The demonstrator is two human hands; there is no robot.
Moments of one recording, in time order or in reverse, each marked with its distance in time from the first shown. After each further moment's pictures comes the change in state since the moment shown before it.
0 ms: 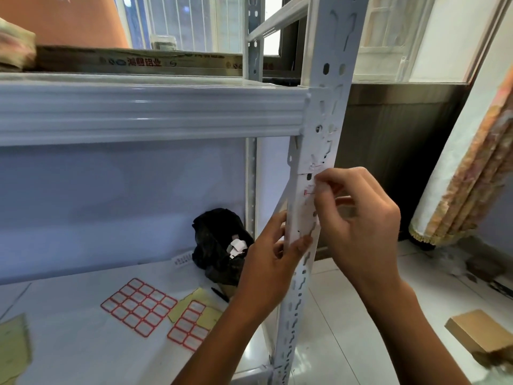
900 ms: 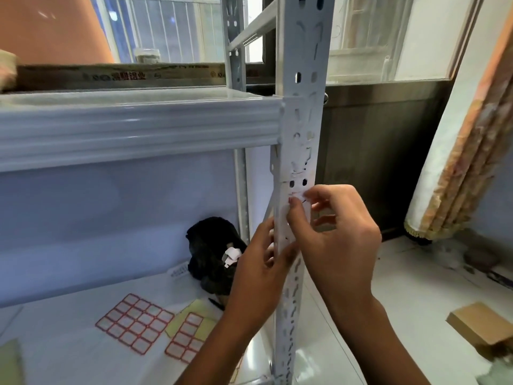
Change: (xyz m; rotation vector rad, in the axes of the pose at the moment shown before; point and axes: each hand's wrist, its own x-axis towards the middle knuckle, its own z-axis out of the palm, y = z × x) left_hand -0.001 0.003 0.001 0.029 0.011 0.004; right_hand -0.017 -0.011 0.012 -0.032 0.129 0.217
